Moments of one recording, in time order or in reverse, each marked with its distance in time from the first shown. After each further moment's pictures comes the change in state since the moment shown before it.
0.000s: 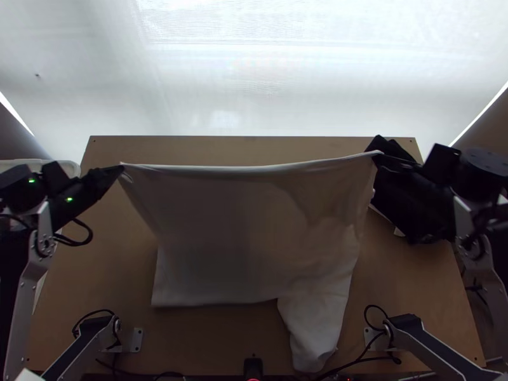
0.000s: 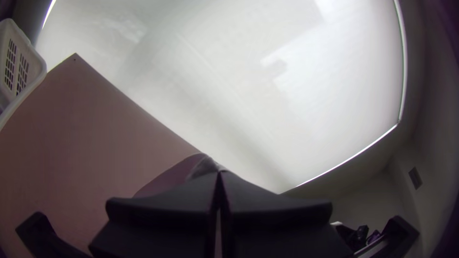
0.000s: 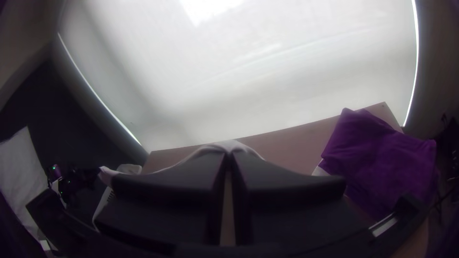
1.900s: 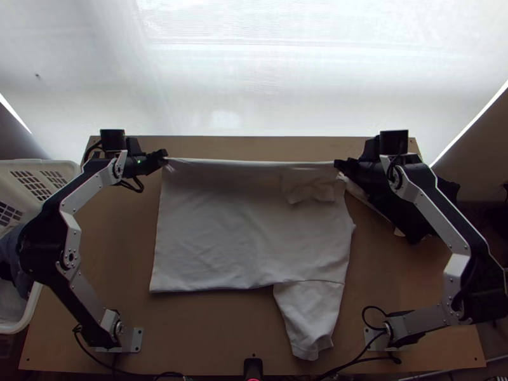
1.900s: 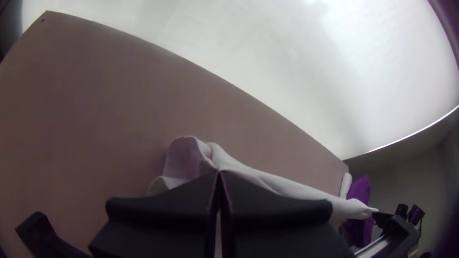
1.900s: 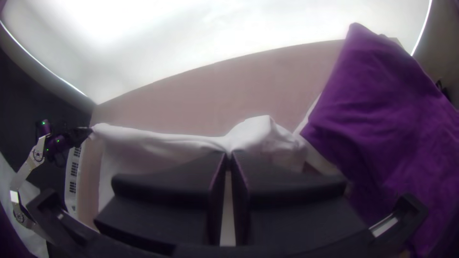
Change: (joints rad) left arm -0.142 0.927 0.333 0.154 -0.160 0.271; right arm -0.067 0.576 -0.022 0.126 -0.034 -0.135
